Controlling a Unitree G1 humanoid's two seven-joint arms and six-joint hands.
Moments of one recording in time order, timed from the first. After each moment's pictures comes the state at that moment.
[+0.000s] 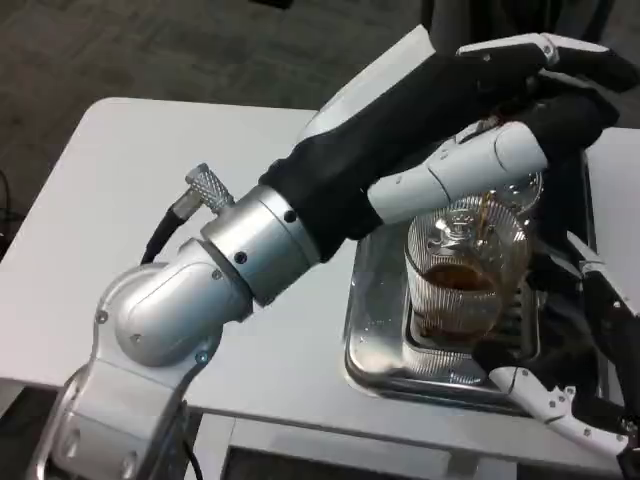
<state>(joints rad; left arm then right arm) -0.70 0.29 -0.18 -0.42 -0.01 0.24 -0.47 0.13 -0.17 -0.06 -0.27 -0.27 -0.33 -0.04</state>
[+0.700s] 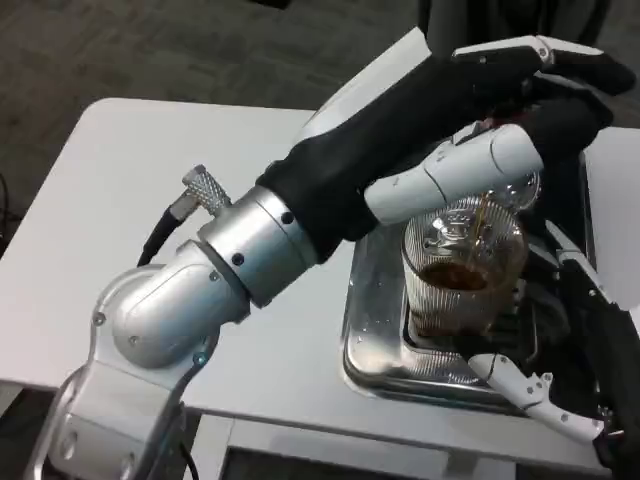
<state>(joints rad) -0.69 0.30 -0.18 -0.42 0.00 0.24 -0.47 0.07 -0.16 -0.03 -0.22 -0.28 -0.33 -0.06</state>
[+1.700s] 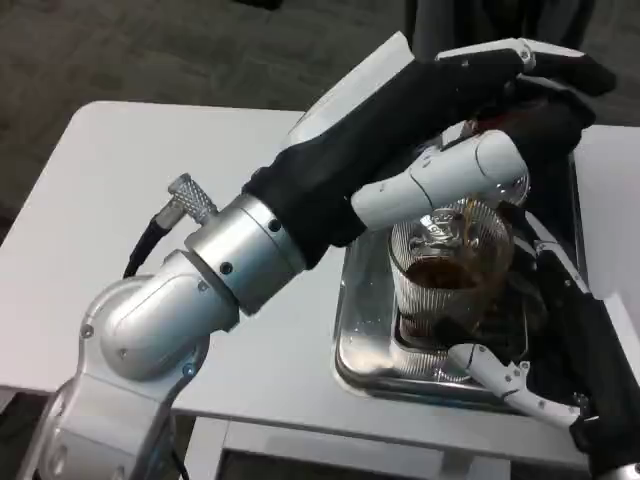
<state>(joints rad) -0.66 0.31 -0.16 -0.45 0.01 0.24 -0.45 0.01 -0.16 0.01 -0.16 -0.29 -0.33 -0.08</state>
